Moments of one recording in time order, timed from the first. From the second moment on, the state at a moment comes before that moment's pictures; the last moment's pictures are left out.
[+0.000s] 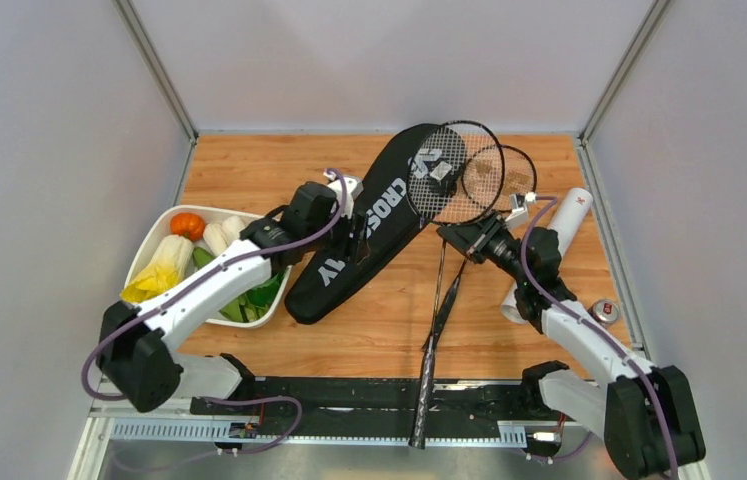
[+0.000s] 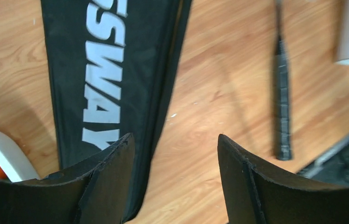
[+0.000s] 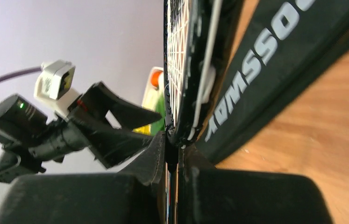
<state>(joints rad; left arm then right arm) -0.67 1.27 1.07 -0.49 0.09 -0.29 0.27 1.06 0.46 0.57 -0.47 1.14</state>
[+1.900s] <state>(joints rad) -0.75 1.67 0.97 -0.29 -0.12 -0.26 0.24 0.88 0.23 0.43 -0.49 1.08</state>
